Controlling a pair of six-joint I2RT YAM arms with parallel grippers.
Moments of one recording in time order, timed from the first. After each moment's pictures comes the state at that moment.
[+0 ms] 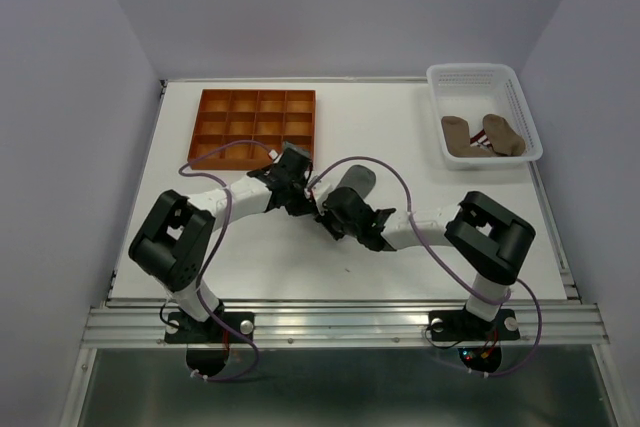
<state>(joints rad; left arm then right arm) -0.62 1.64 0.93 -0.30 0.02 -0.92 0.96 1.77 0.85 0.24 0.13 -0.02</state>
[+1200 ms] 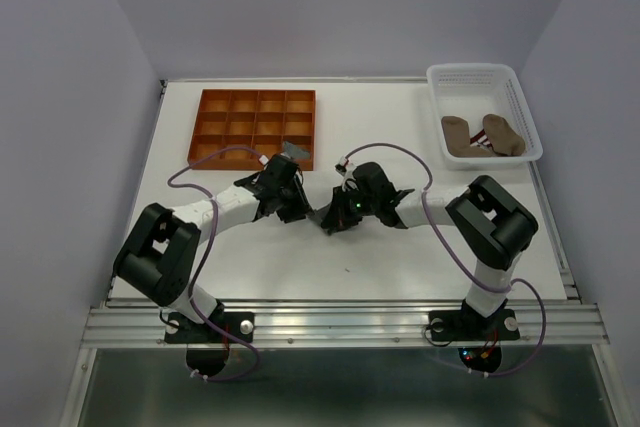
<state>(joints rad) -0.58 1.52 0.83 -0.27 0.06 -0.91 0.71 1.81 0.86 0.26 -0.43 0.56</state>
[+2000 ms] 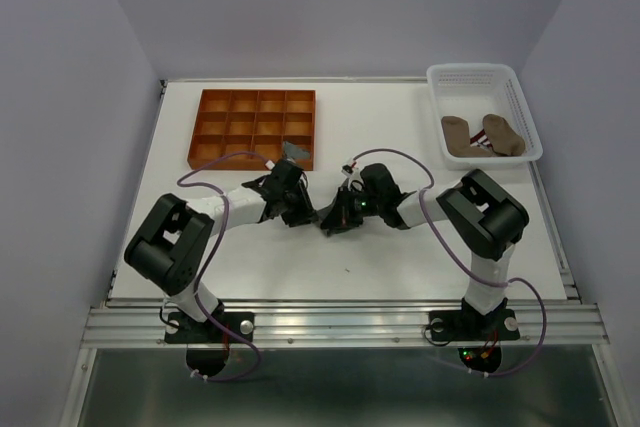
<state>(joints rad) -0.60 1.60 0.80 -0.18 0.09 -0.92 0.65 1.89 0.81 0.43 -0.60 0.74</state>
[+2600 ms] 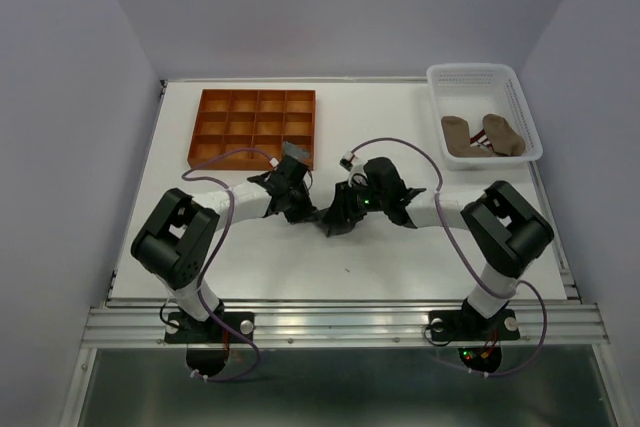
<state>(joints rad) -0.61 1.65 0.86 -0.22 0.08 -0.91 0.66 1.77 0.81 0.34 -0.57 0.54</state>
